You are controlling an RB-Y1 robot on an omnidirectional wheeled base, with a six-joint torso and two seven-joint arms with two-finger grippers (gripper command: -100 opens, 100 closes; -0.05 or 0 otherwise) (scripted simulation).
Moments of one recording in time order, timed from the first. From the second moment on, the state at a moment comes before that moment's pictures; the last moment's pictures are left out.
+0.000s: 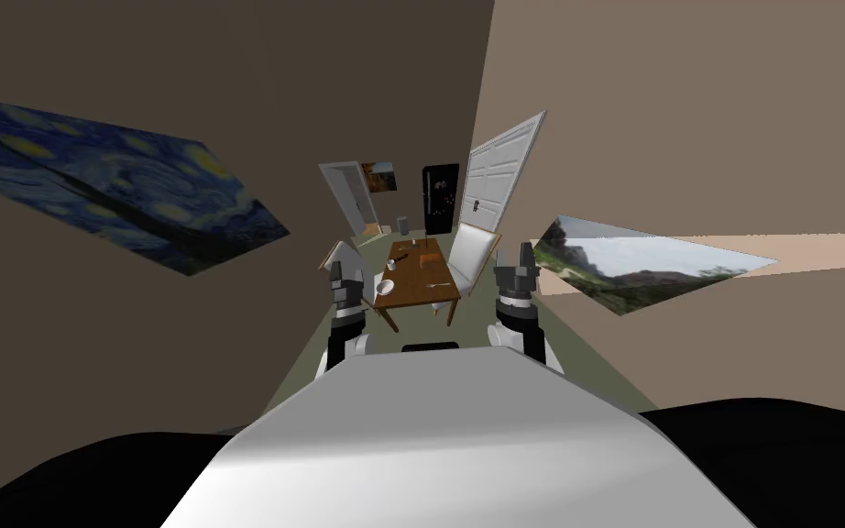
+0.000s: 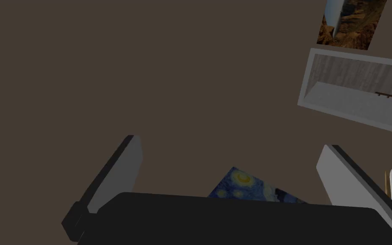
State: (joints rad) left arm 0.51 -0.03 -0.03 -2.23 -0.02 -0.43 0.00; right arm 0.50 -0.03 0.02 -2.27 -0.02 -0.61 -0.02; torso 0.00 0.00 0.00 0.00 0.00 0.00
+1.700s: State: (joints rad) left arm 0.51 -0.03 -0.03 -2.23 -0.02 -0.43 0.00; right arm 0.43 -0.43 0.18 -1.96 0.24 -0.48 0.08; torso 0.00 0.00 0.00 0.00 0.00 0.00
